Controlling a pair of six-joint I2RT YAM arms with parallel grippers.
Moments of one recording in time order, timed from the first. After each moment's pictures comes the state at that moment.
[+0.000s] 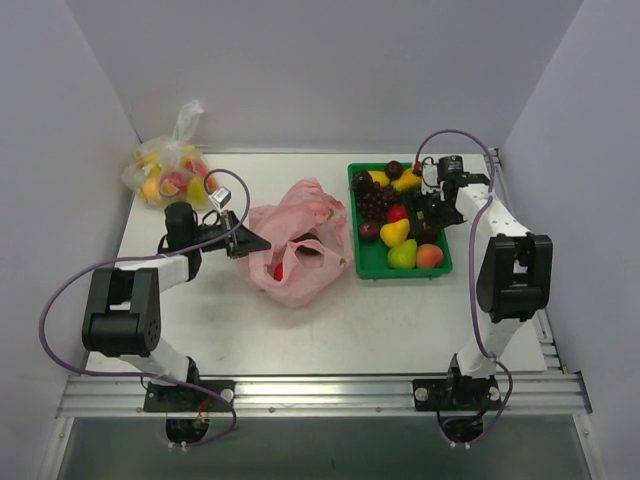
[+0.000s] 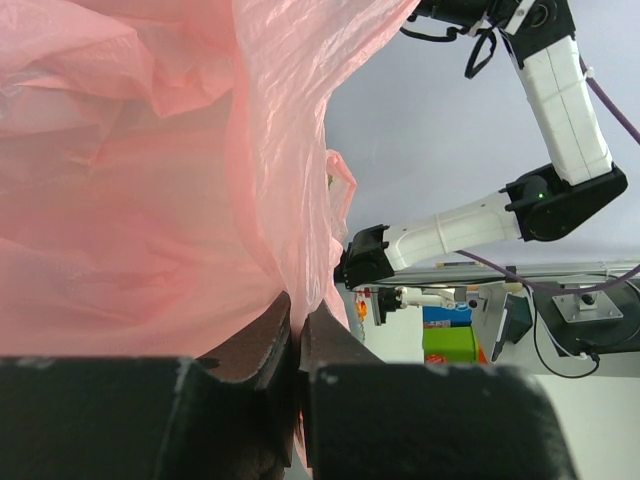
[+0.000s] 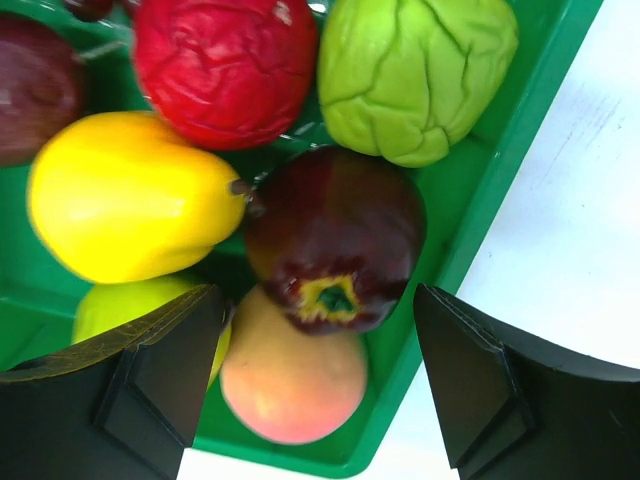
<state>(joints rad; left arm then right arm) -0.02 1.59 0.69 0.59 1.22 -1.04 0.05 1.81 1.40 -0.73 -0.12 -0.25</state>
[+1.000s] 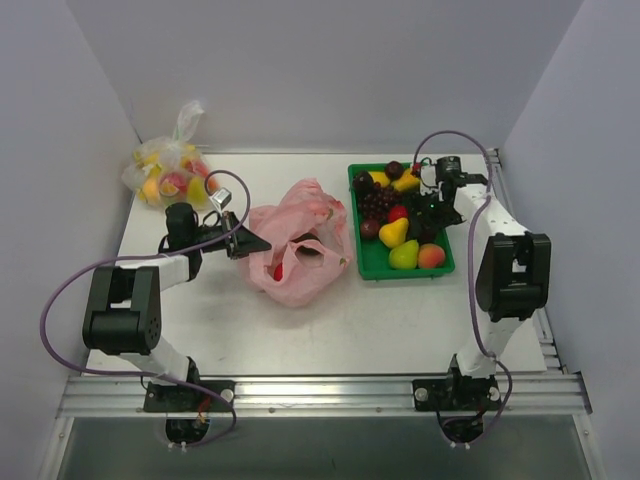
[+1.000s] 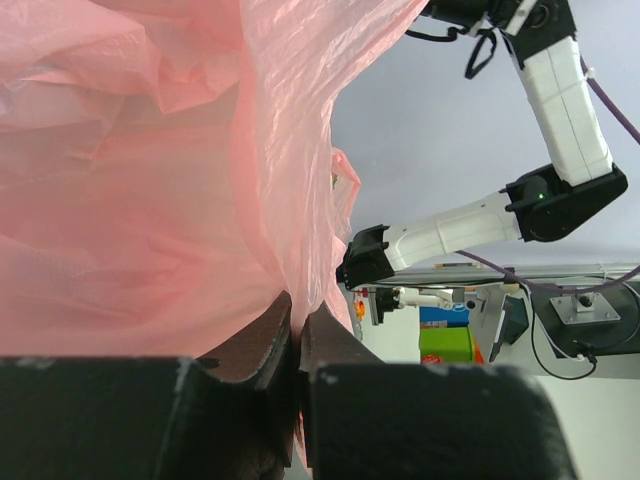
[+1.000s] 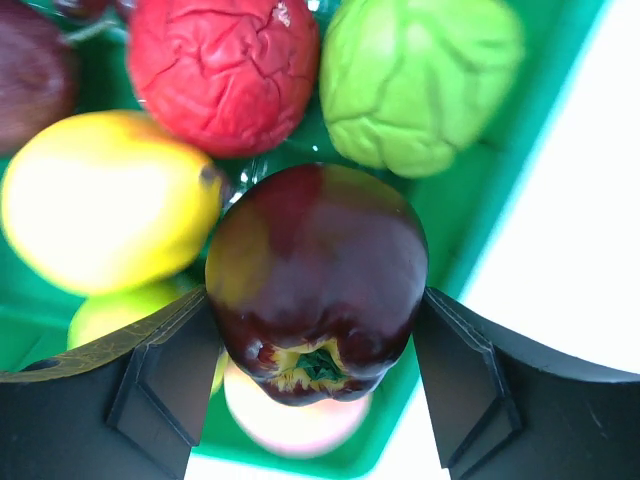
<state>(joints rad) -0.02 1.60 0.69 0.59 1.22 -1.04 0.06 1.87 1.40 -0.71 -0.08 -0.26</state>
